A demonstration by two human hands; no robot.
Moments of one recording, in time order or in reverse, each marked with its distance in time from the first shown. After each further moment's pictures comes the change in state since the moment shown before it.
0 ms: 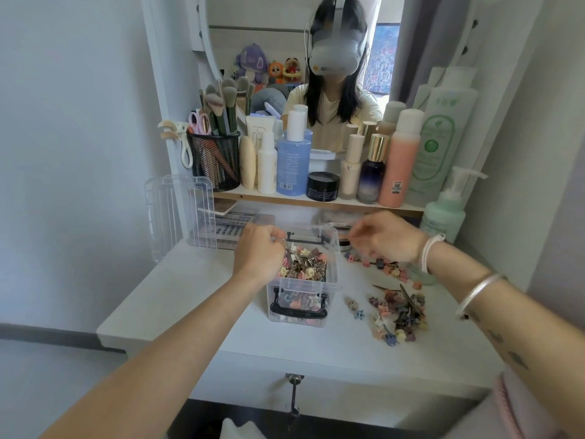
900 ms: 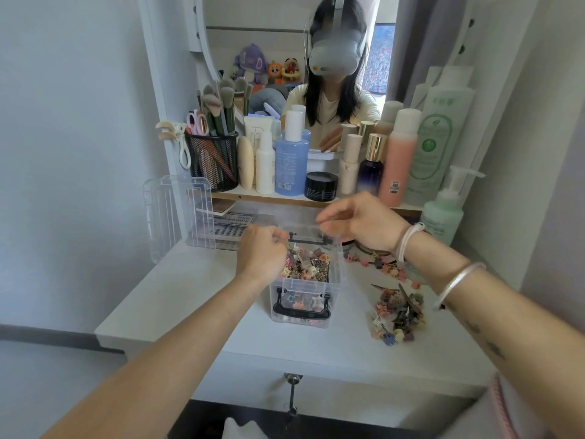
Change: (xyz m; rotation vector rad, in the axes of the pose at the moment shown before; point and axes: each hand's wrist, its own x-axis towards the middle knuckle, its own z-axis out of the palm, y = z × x) left_hand 0.004 -0.002 0.009 -0.053 -0.004 0.012; right_hand 0.005 -0.031 0.003 0.156 0.082 -0.177
